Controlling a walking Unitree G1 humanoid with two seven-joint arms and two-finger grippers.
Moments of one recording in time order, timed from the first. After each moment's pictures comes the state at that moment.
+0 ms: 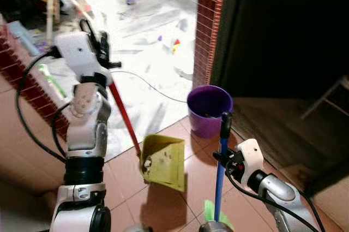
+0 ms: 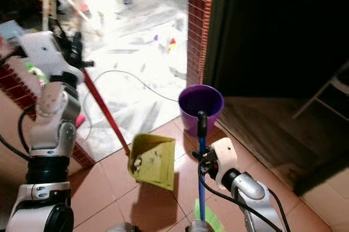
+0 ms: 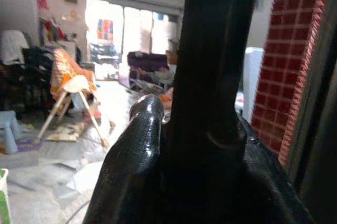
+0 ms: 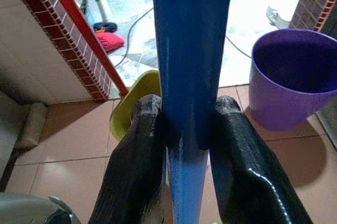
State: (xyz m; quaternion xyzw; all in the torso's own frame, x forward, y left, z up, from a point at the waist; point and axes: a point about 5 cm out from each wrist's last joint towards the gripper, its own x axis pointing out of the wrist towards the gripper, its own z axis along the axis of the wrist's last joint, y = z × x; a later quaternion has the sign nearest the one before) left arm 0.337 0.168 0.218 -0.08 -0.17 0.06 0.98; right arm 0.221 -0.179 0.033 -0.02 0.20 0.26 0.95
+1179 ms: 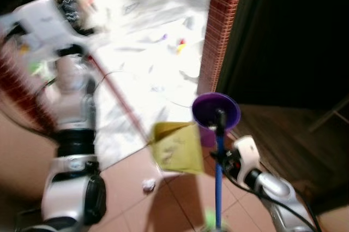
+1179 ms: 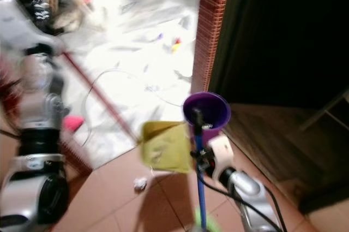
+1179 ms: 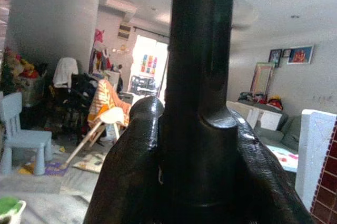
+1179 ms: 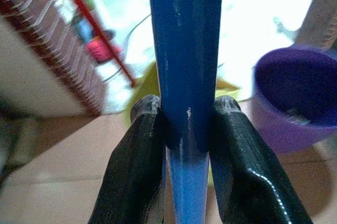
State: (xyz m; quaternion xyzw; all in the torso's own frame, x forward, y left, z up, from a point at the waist) left arm 0.355 0.200 0.259 -0.10 -0.26 0.14 0.95; right arm 0.230 -0.175 0.033 -0.01 0.20 0.26 0.94
